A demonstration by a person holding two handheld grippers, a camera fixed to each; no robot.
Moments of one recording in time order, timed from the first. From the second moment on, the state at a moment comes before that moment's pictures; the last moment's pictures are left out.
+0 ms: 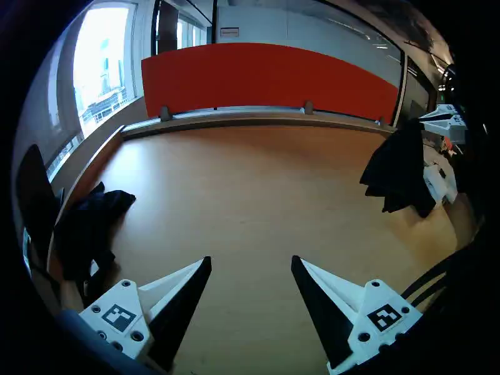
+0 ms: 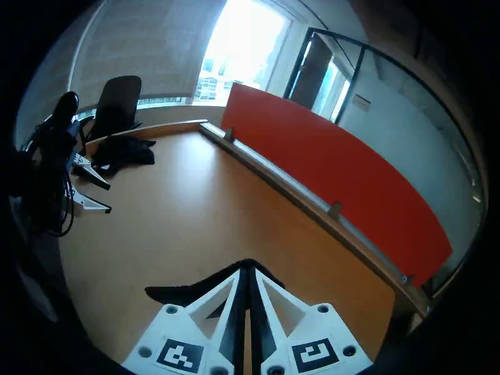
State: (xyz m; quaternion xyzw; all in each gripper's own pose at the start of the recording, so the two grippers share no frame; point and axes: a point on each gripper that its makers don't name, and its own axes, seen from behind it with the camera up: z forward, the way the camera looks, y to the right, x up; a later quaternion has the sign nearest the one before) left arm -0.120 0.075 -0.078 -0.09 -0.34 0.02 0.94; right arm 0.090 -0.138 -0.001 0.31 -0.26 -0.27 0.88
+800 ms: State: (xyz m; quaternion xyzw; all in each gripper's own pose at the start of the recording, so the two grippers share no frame) left arm -0.117 0.077 -0.076 -0.09 -0.34 0.03 0.94; right arm 0.107 -0.046 0.030 0.25 -0.27 -0.27 0.89
